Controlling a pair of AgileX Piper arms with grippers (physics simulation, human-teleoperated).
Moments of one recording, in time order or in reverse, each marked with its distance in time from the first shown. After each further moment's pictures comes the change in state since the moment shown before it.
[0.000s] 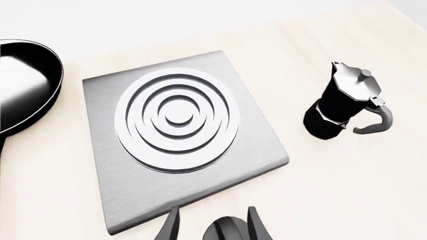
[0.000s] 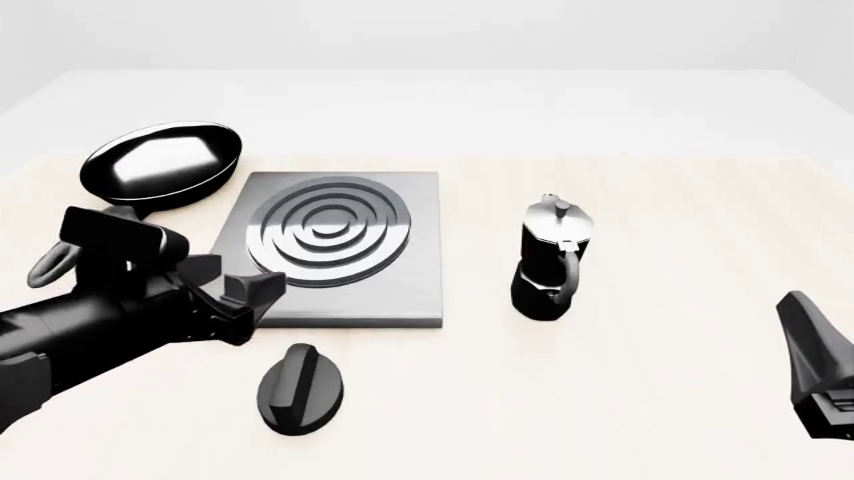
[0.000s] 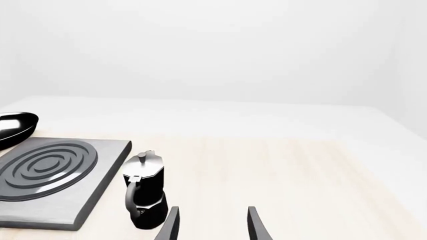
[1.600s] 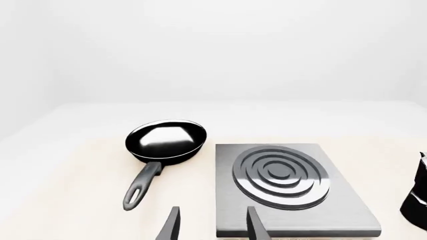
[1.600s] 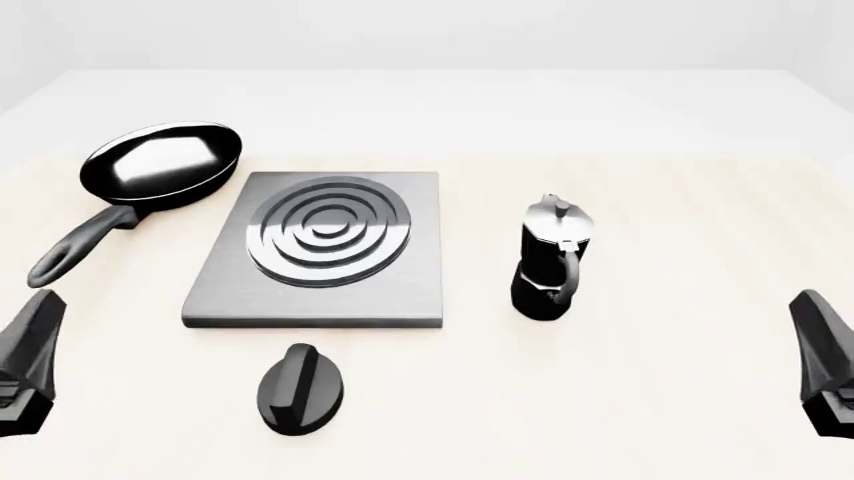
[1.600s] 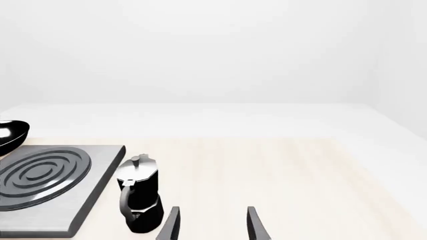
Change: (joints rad) left arm 0.450 -1.007 0.340 0.122 0.109; right arm -0.037 -0.027 -0.001 0.018 0.022
